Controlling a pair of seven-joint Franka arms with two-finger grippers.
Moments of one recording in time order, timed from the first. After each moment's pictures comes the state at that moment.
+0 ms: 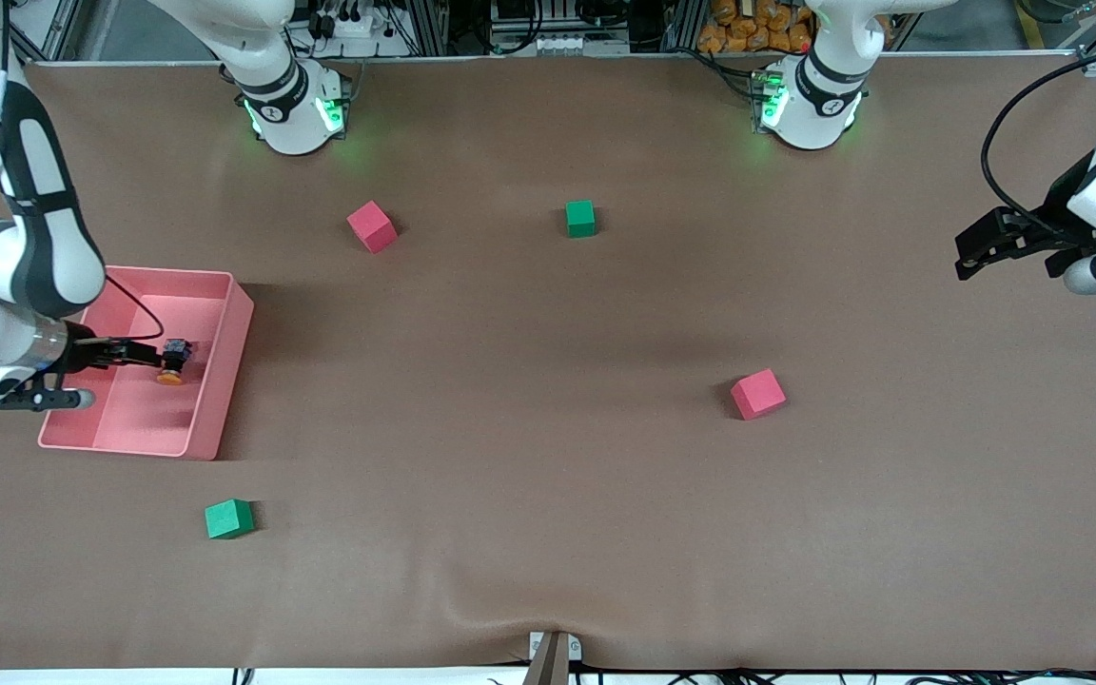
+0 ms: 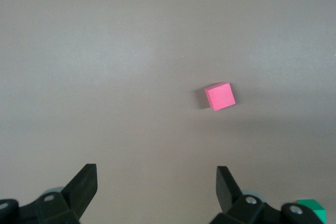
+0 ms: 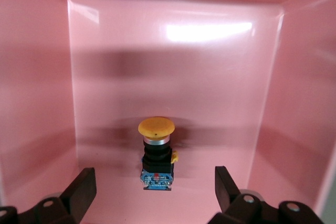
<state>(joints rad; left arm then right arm) 0.03 0.05 -0.14 -1.51 0.03 1.58 -0.13 -0.28 0.39 -0.01 -1.99 0.01 2.23 -0.31</state>
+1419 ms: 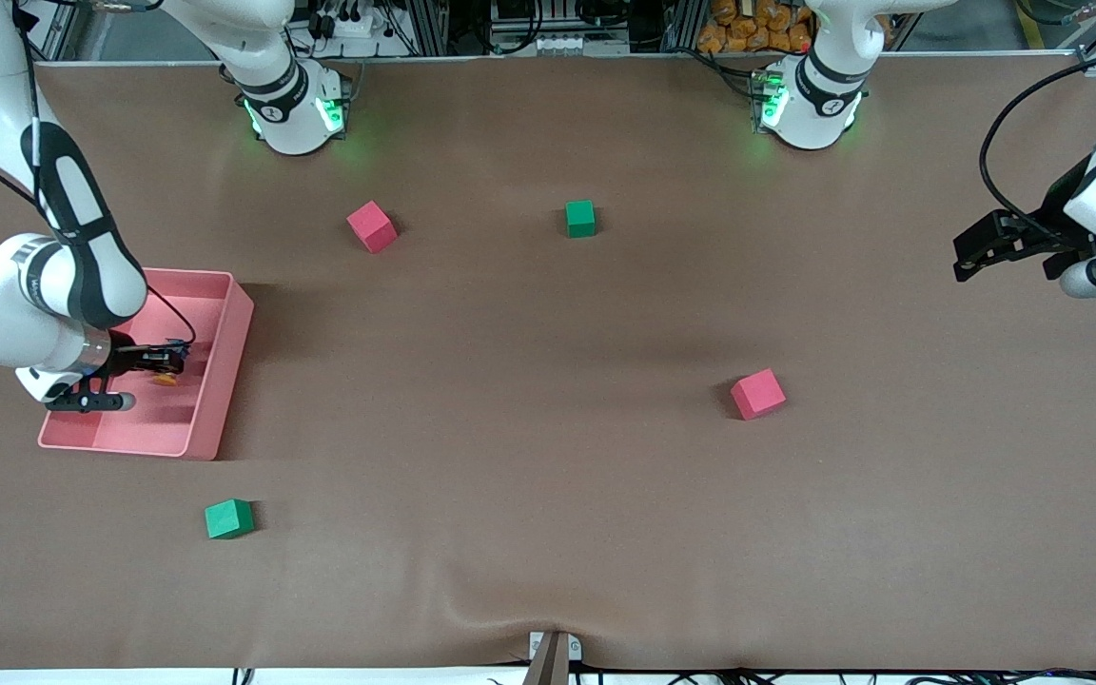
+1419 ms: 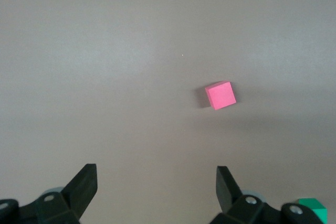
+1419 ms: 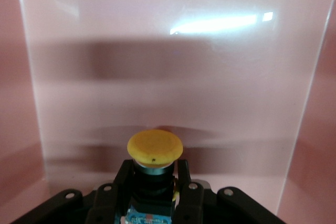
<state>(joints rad) 0.03 0.05 -0.14 -1.51 0.03 1.58 -0.12 -0.29 0.48 0.00 -2.00 0.02 2.30 -0.30</state>
